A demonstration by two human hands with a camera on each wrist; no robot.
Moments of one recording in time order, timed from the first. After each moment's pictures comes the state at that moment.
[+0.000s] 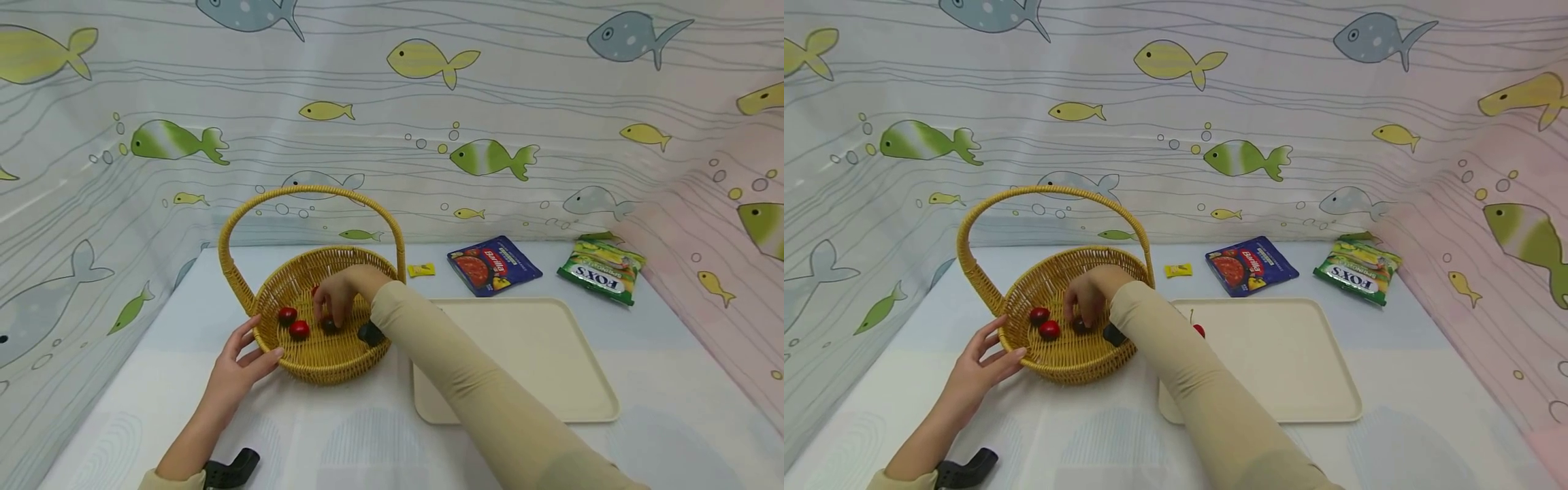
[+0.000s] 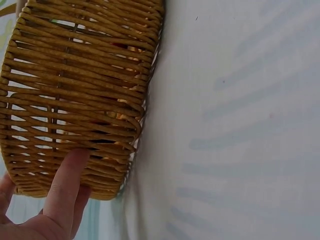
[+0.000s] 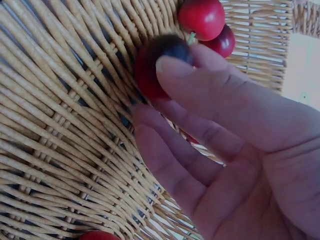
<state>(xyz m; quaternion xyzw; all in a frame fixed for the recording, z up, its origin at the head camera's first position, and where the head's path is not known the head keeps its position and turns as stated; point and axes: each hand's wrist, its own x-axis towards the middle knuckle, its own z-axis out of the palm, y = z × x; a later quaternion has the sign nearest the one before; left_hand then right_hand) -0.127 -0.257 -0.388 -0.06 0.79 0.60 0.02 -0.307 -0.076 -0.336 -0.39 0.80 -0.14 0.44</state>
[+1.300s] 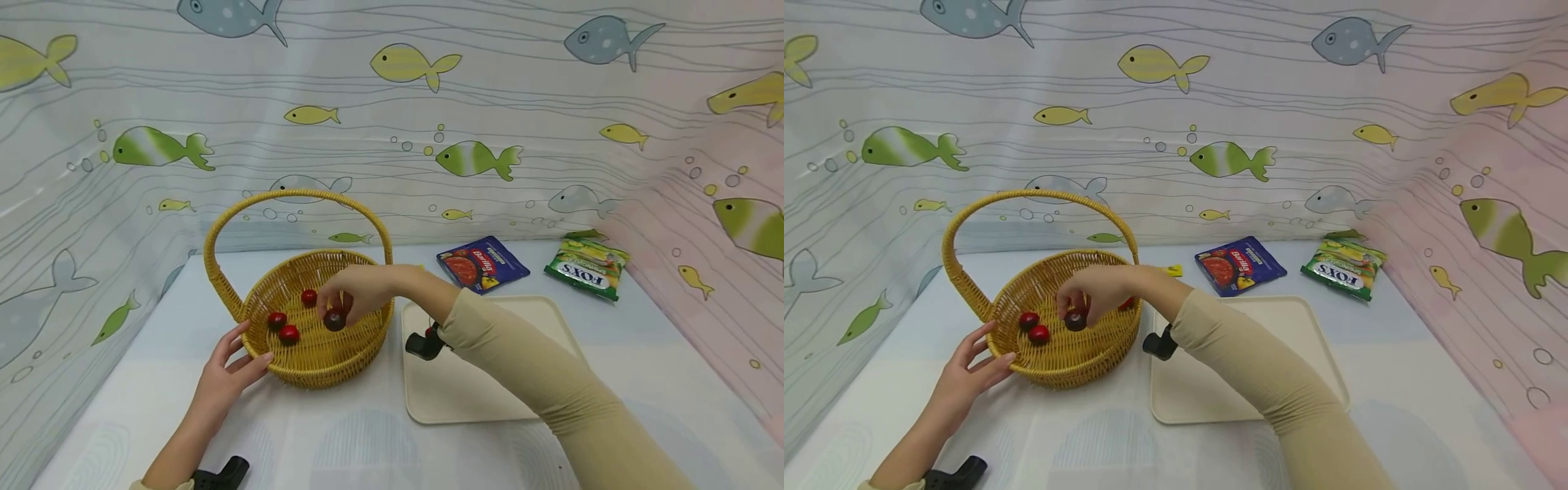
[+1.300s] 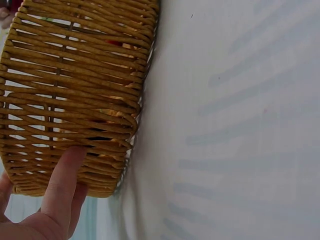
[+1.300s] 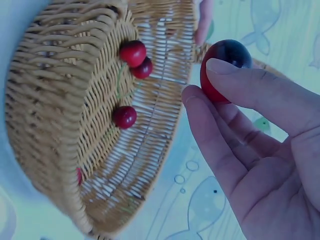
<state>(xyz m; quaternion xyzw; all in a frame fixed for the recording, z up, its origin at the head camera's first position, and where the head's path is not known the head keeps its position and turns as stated) -0.129 -0.255 -0.387 -0.07 0.80 0.60 0.03 -0.252 0.003 -0.276 -0.54 0.78 -0.20 0.24</state>
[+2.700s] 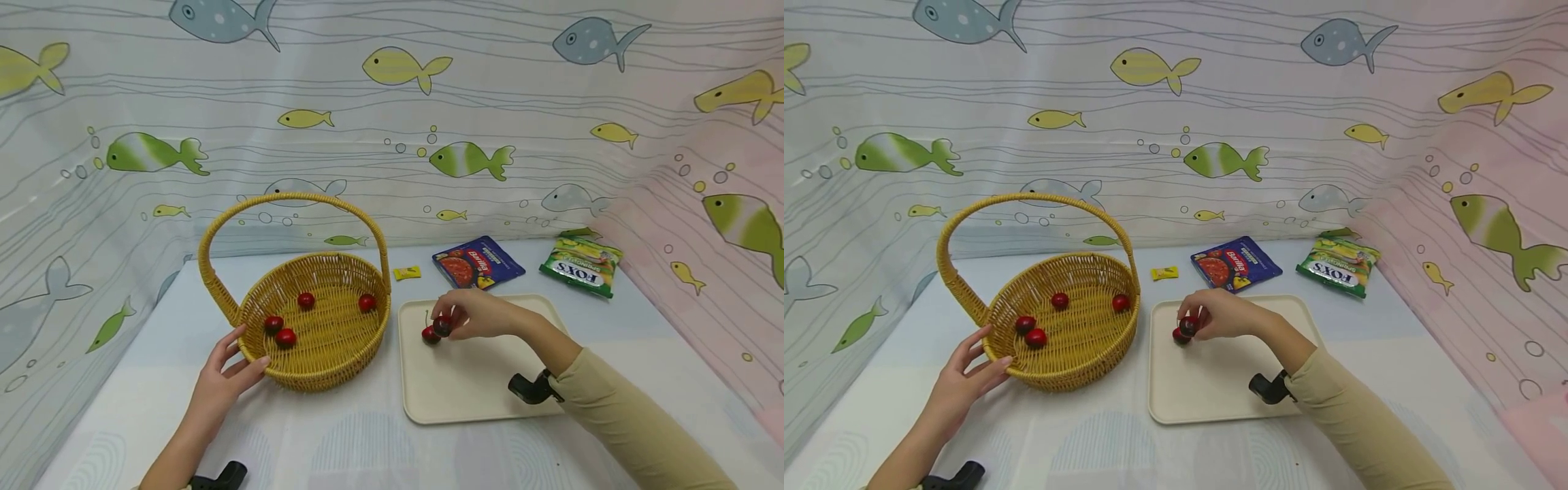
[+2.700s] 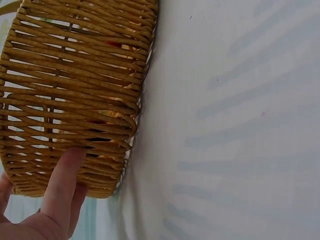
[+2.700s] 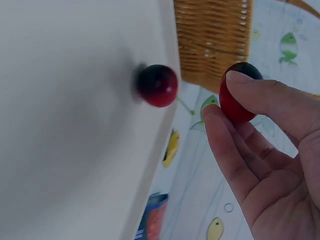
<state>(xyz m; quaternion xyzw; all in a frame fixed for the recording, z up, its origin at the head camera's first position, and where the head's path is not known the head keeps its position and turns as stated) -0.128 -0.254 -0.388 -0.07 0.80 0.60 0.03 -0.225 0.170 -0.345 -0.39 0.84 -0.34 0.16</state>
